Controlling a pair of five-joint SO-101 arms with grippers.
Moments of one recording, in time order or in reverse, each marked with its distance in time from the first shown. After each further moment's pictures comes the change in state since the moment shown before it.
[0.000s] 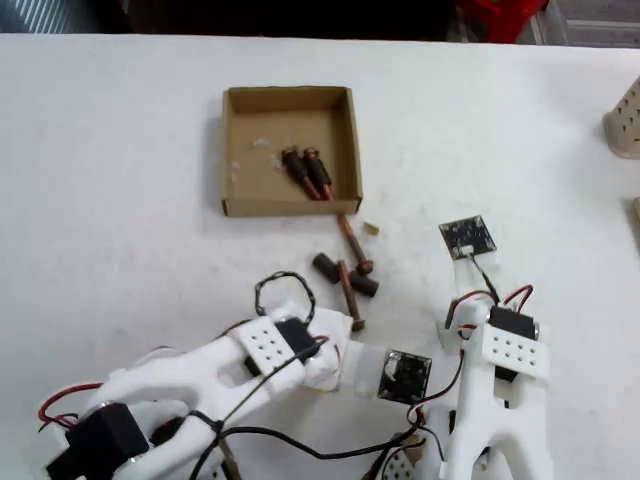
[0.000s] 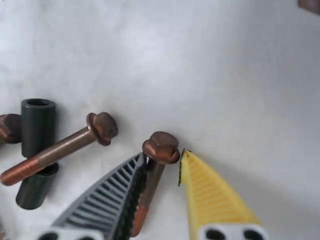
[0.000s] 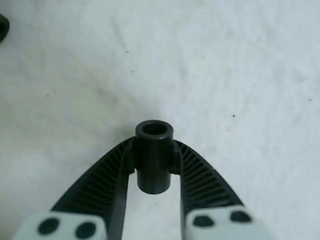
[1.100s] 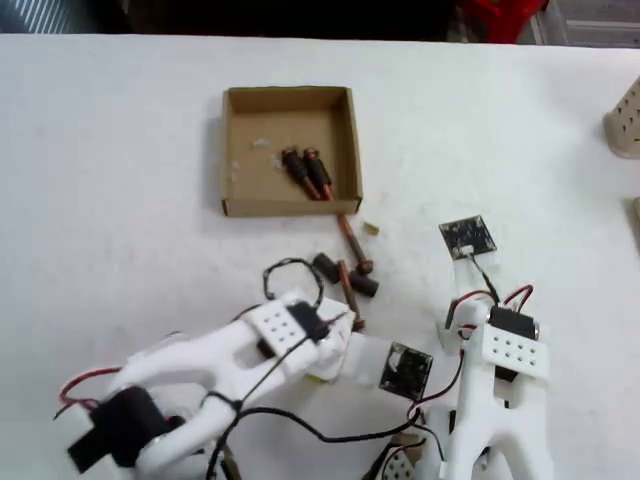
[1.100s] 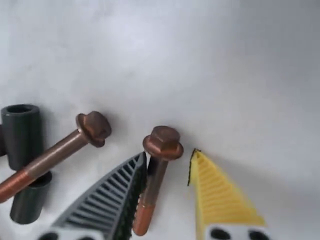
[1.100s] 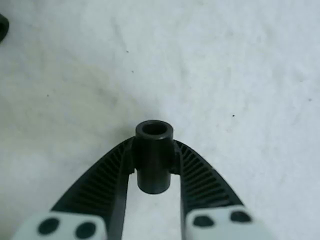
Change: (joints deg) left arm -1.9 7.2 -6.6 3.8 -8.0; right arm 0.0 0.0 0.0 0.0 0.0
